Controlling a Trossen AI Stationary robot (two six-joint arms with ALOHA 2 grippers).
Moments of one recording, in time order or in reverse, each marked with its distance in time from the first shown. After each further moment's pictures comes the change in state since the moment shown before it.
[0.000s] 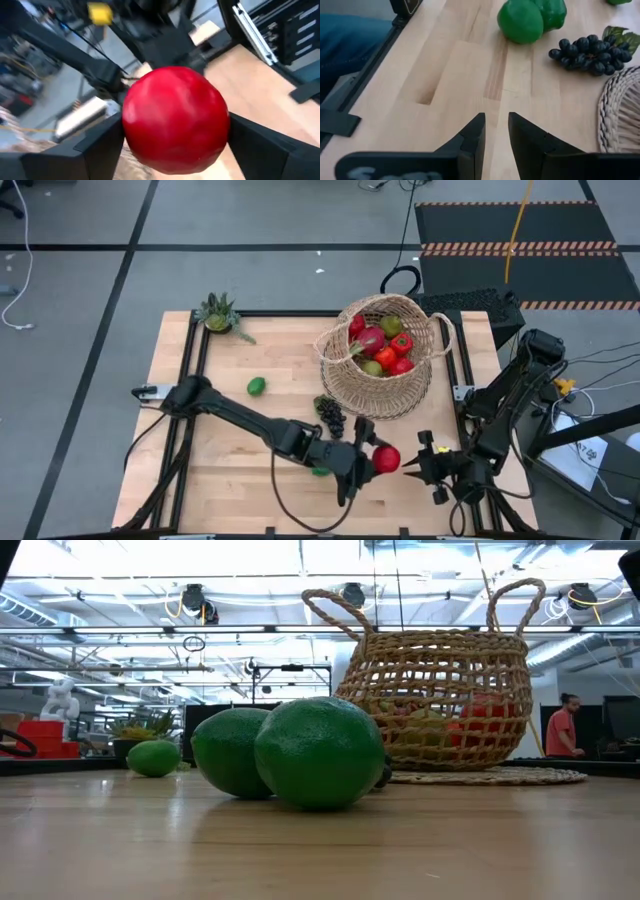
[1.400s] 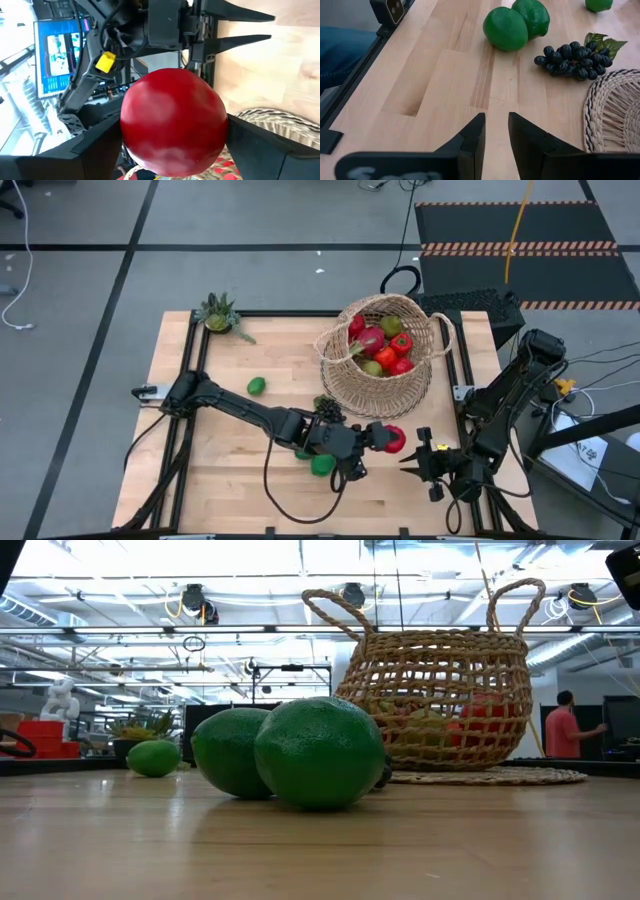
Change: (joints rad) left arm 0.048 -0.029 0.000 0.035 -0.061 1.084; right arm -0.023 -0.002 0.000 0.010 0.046 -0.006
